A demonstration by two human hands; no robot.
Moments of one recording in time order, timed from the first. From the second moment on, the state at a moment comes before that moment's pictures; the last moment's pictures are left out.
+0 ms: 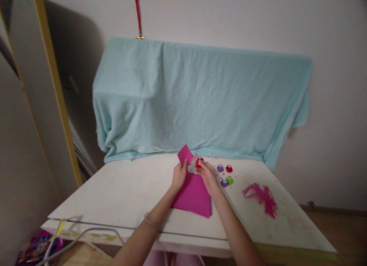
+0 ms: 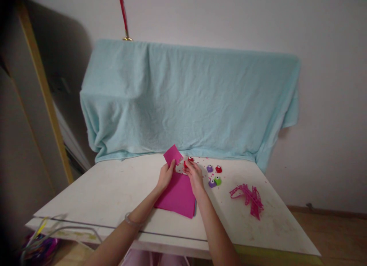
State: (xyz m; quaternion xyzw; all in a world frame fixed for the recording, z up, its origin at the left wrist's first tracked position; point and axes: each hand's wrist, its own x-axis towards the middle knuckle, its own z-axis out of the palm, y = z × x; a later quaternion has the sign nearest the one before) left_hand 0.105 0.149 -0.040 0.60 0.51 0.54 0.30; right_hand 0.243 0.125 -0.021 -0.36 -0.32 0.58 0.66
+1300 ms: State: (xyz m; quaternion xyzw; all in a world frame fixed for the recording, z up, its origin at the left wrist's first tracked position) left_hand 0.108 0.146 -0.038 0.61 0.46 0.55 0.34; right_hand 0.234 0.129 -0.026 -0.36 -0.37 0.57 0.64
